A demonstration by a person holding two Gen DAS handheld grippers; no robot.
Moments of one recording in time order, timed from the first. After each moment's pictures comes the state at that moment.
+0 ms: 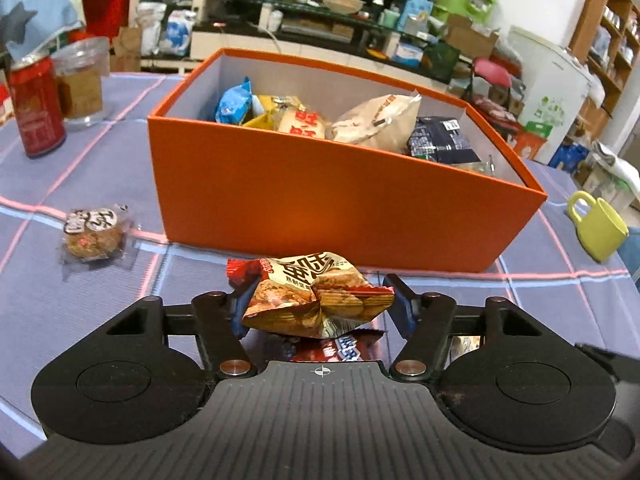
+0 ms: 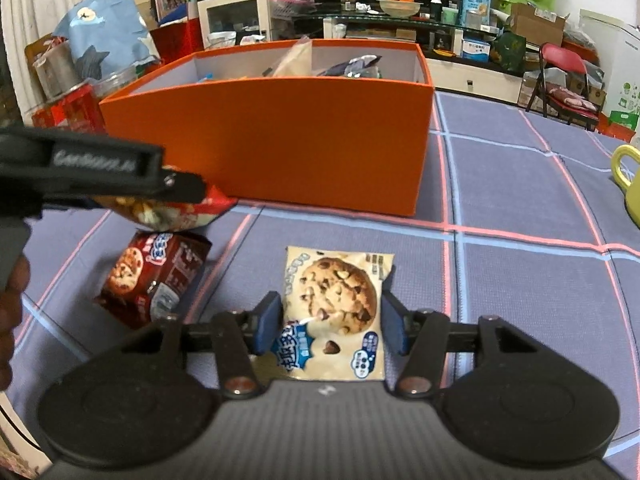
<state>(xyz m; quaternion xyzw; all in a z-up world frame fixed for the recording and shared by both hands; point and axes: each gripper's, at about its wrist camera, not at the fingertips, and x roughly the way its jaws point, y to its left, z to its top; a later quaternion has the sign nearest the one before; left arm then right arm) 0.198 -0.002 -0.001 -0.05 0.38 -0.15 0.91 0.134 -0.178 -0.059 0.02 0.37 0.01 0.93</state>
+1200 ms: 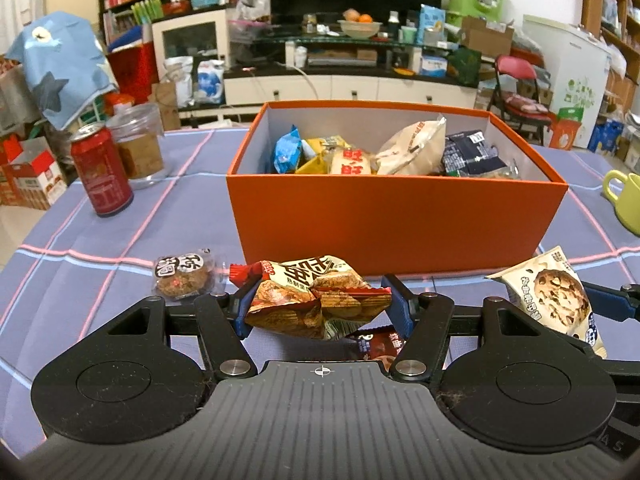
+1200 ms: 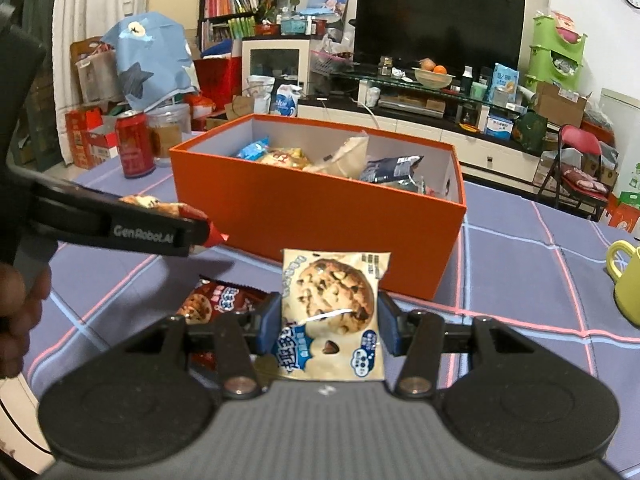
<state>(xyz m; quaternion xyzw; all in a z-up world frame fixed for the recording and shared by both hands) 0.173 0.012 0.023 0.03 0.33 -0.09 0.94 0.106 -0.146 -0.015 -0.04 0.29 0.05 0.95</state>
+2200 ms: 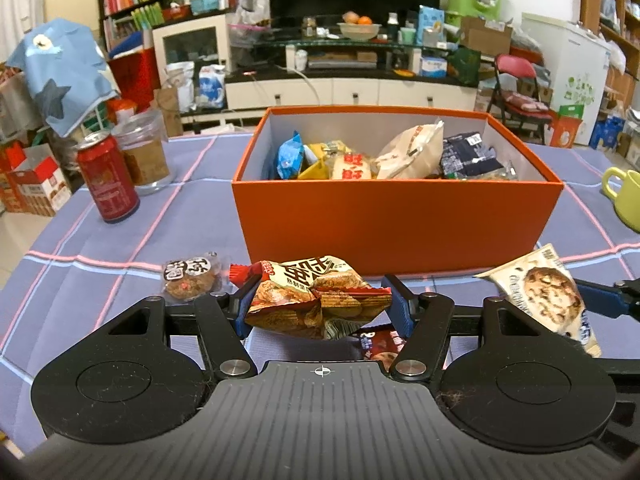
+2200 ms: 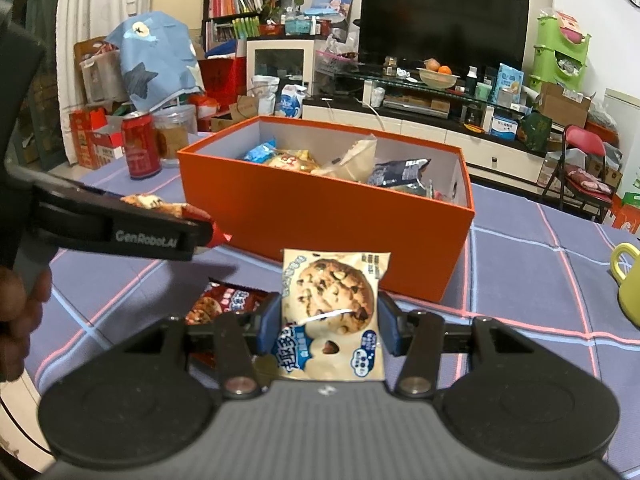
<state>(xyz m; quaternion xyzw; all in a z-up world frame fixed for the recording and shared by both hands) 0.167 0.013 0.028 0.04 0.33 -0.09 0.94 0.107 -0.143 -0.010 -0.04 0.29 0.06 0.95</state>
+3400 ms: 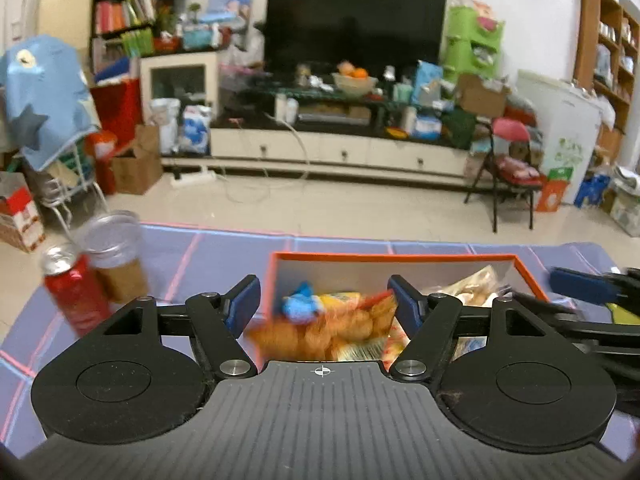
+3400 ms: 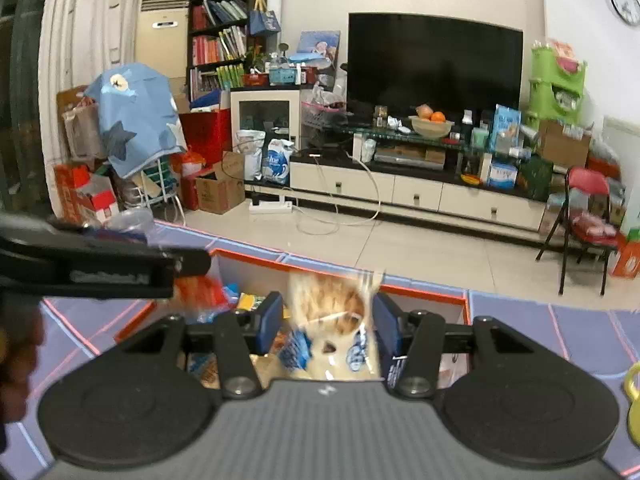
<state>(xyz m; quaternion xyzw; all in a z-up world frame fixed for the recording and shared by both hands) 0.288 0.041 0.105 -0.01 0.26 -0.13 0.96 0.241 -0.156 0.071 -0.01 0.23 0.05 0.97</state>
